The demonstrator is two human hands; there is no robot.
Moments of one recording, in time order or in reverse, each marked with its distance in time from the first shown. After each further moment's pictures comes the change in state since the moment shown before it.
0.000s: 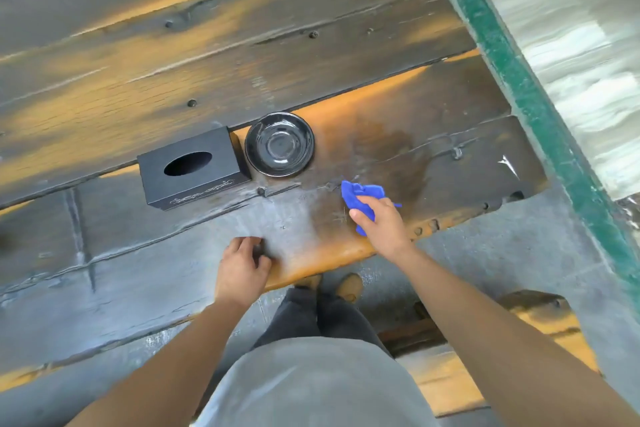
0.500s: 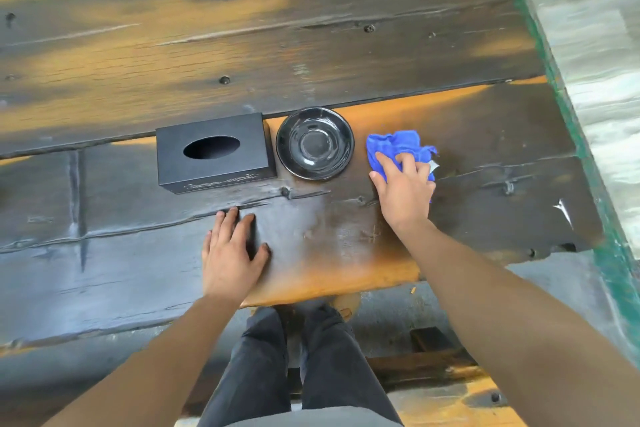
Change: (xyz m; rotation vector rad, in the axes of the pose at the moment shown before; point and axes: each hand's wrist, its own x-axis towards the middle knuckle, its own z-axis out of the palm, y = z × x) left_hand 0.045 -0.043 0.004 0.121 0.237 0.032; right_hand 0.112 -0.033 0.021 -0.722 0.321 -0.163
